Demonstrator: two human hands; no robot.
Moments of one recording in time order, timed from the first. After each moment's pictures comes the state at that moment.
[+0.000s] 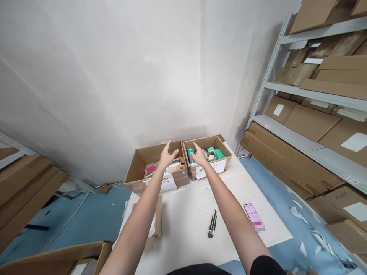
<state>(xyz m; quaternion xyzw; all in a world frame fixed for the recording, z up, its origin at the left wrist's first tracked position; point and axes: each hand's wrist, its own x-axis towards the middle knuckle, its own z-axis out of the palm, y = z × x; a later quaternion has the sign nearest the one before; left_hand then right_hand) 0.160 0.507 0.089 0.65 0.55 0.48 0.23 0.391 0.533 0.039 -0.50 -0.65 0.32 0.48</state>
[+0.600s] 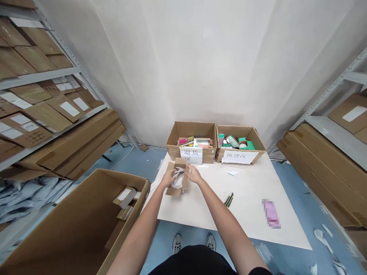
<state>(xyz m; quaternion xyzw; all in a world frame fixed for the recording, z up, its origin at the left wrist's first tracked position) -0.005 0.235 -0.095 0.54 0.77 0.19 0.28 0.203 0.322 -0.104 -0.42 -0.75 0.45 0.24</state>
